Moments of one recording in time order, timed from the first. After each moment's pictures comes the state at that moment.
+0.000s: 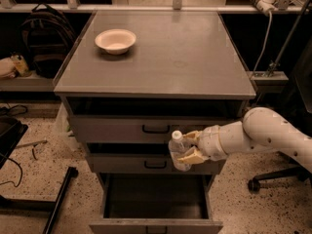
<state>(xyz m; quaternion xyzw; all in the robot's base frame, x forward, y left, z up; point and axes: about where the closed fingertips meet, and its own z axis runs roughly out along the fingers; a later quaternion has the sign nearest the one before) 0.516 -0.091 0.654 -0.60 0.68 0.22 0.36</state>
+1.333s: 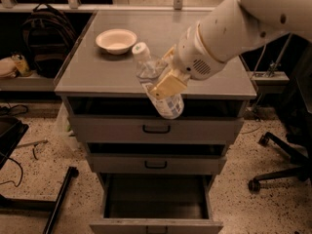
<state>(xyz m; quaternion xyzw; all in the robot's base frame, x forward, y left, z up) 0.504 -0.015 0.938 -0.62 0.70 0.15 0.32</state>
